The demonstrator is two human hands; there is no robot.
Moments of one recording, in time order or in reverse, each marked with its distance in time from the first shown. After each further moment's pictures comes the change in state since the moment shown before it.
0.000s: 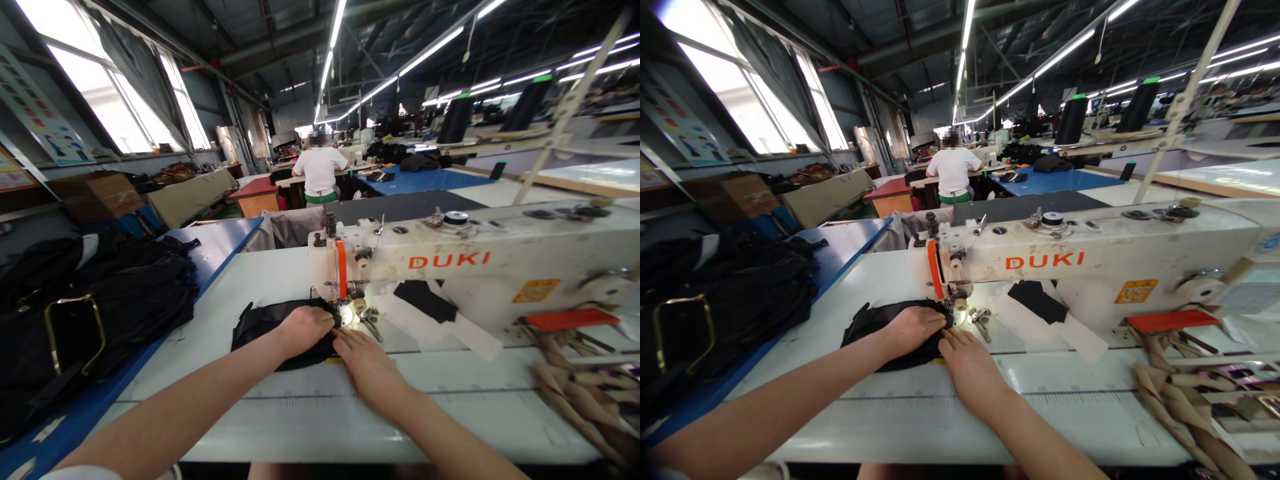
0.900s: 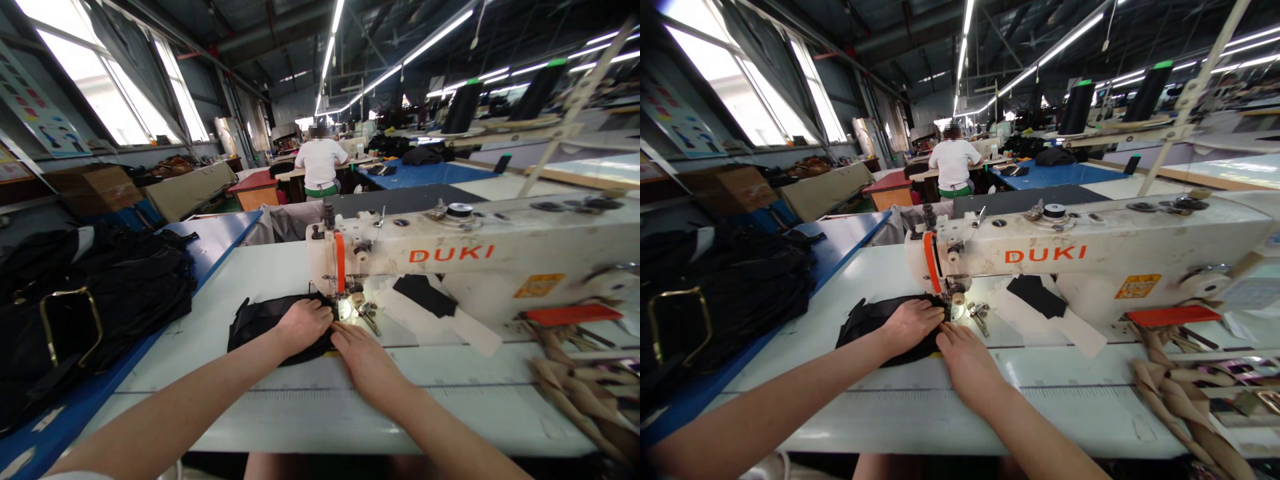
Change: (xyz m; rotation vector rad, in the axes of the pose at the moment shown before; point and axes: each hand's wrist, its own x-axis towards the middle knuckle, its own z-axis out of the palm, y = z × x) left_hand -0.002 0.009 0.003 0.110 0.018 -0.083; right_hand 0.001 -0.003 -0.003 0.040 0.008 0.016
